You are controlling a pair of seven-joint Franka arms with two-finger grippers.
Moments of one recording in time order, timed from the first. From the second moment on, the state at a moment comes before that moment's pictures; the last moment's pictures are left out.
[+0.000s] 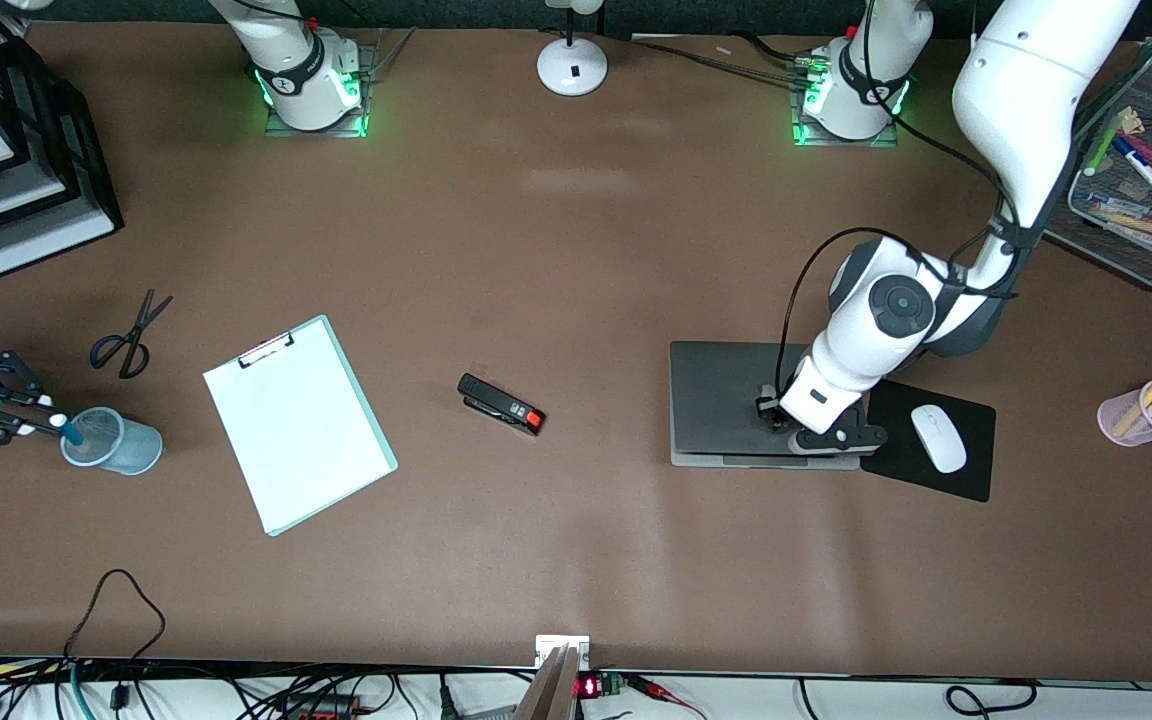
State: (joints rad) left arm 0.09 0.60 -0.41 -1.85 0.27 2.57 -0.57; right arm -0.55 0.76 0.04 -1.31 1.04 1.59 -2.32
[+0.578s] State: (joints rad) left arm -0.01 0.73 -0.33 -1.75 0.27 2.57 -0.58; right arm -0.60 0.82 0.02 -1.28 1.01 1.57 -2.34
